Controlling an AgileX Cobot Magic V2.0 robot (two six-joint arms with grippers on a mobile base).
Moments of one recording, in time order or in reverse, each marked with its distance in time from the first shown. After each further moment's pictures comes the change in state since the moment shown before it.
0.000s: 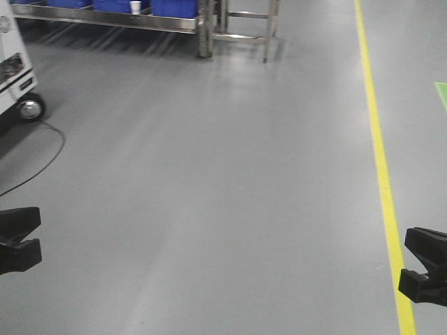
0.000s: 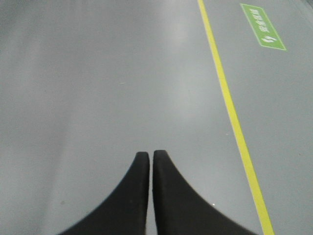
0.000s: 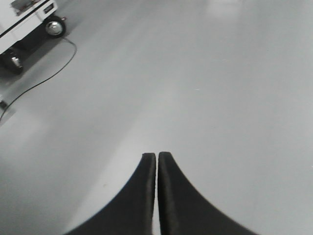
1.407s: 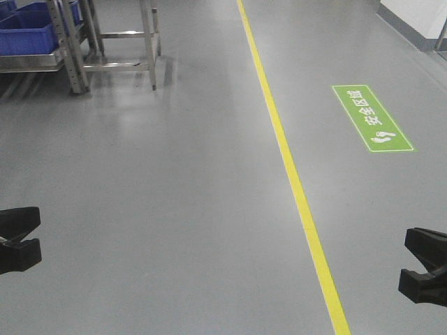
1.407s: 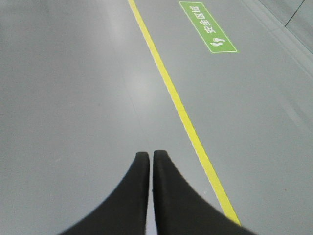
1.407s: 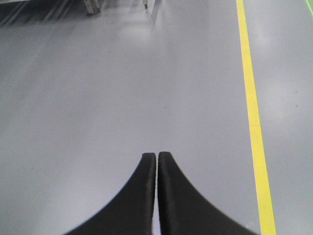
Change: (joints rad) left arm 0.000 0.000 0.000 0.000 0.000 0.000; right arm 0.000 0.000 0.000 0.000 0.002 0.000
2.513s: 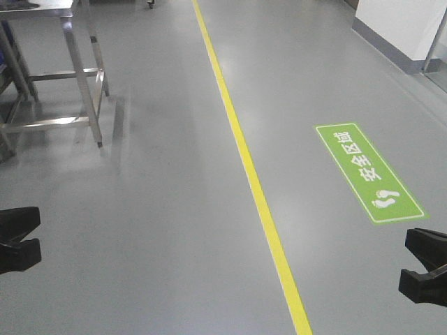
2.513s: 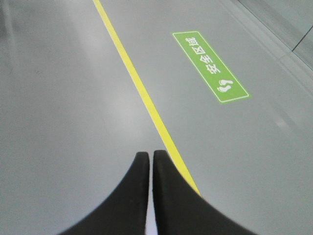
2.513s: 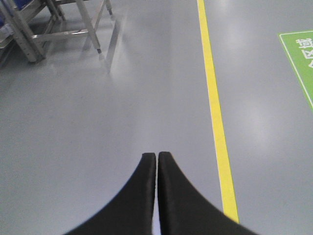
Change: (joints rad) left arm 0.000 0.000 0.000 0.000 0.000 0.000; right arm 0.000 0.000 0.000 0.000 0.003 0.000
